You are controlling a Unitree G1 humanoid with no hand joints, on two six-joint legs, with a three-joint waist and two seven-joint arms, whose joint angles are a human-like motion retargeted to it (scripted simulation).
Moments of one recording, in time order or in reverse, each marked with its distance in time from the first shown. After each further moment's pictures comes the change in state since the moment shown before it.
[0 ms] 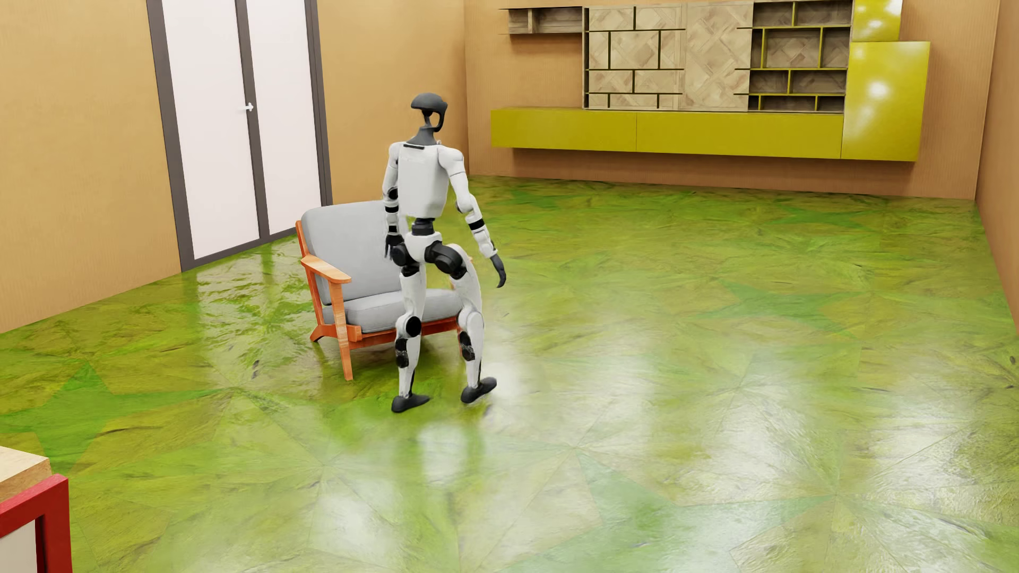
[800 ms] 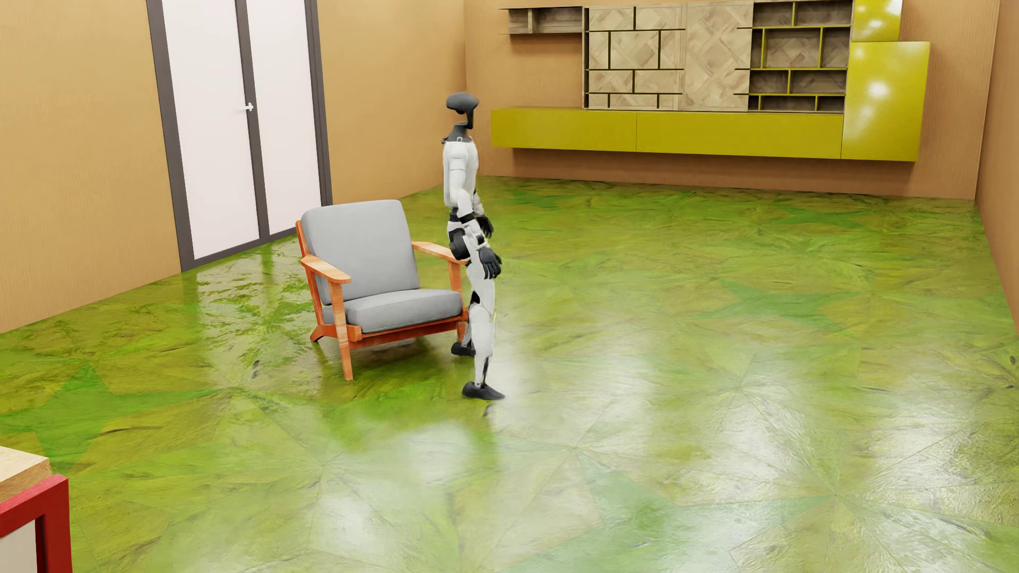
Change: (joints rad) body -0.255 0.114 0.068 0.231 -0.235 0.020 -0.090 0.127 -0.026 0.375 -0.066 0.107 -0.016 -0.078 0.324 0.014 0.012 -0.150 0.113 0.108 0.032 -0.037 -0.108 -0.006 -0.029 0.020 -0.002 0.096 -0.095
